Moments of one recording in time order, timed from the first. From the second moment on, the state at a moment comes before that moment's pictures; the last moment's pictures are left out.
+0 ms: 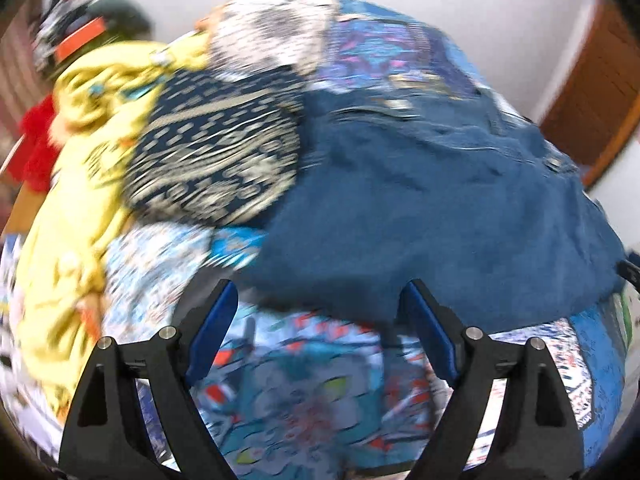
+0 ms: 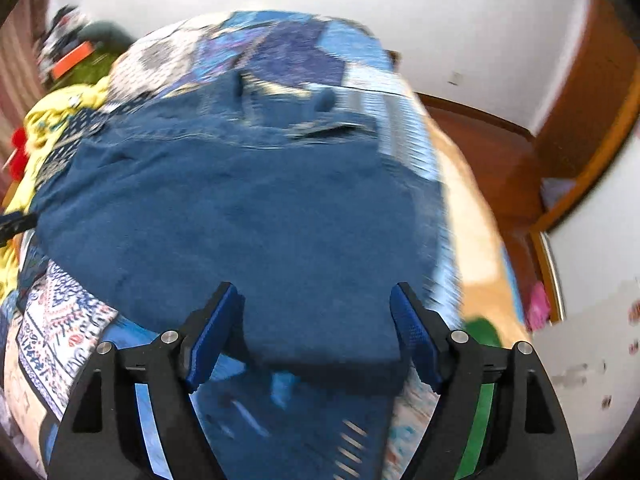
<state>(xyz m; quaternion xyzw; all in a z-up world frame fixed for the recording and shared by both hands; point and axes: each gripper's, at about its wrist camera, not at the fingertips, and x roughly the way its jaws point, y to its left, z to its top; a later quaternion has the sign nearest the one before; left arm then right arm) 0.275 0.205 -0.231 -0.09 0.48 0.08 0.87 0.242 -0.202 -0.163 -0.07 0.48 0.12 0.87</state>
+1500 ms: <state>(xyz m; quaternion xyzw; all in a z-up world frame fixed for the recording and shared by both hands) 0.317 0.232 -0.284 -0.49 0.38 -0.03 0.78 0.258 -0.135 -0.182 -0.01 0.50 0.19 0.85</state>
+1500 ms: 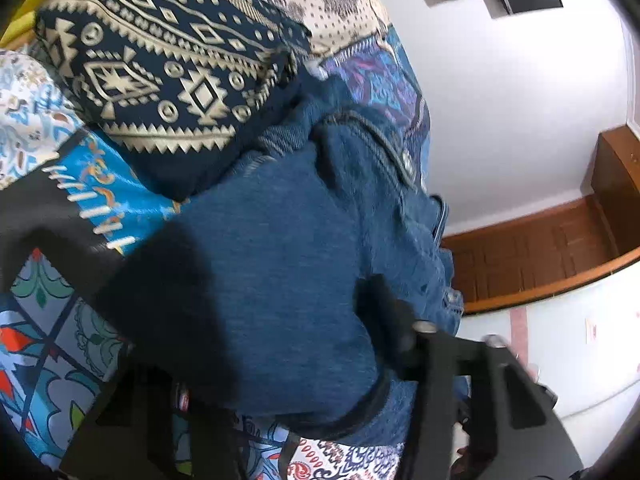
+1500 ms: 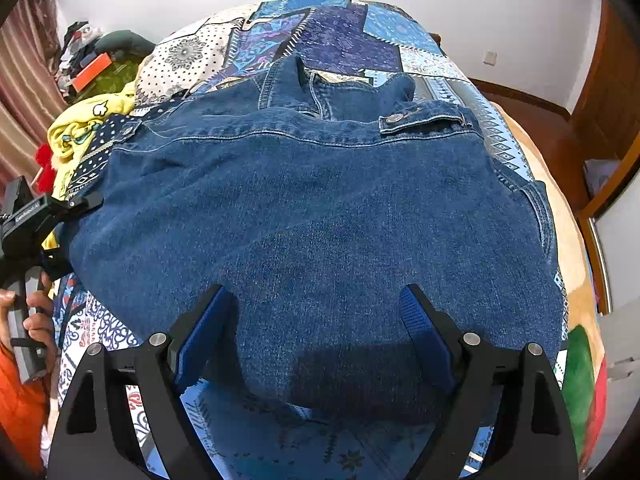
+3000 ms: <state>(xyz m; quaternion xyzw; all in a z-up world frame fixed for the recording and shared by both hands) 0.336 0.032 -0.107 -0.10 0.32 -0.09 0.94 0.225 -0.160 -0.148 0.08 0.49 0.22 0.84</state>
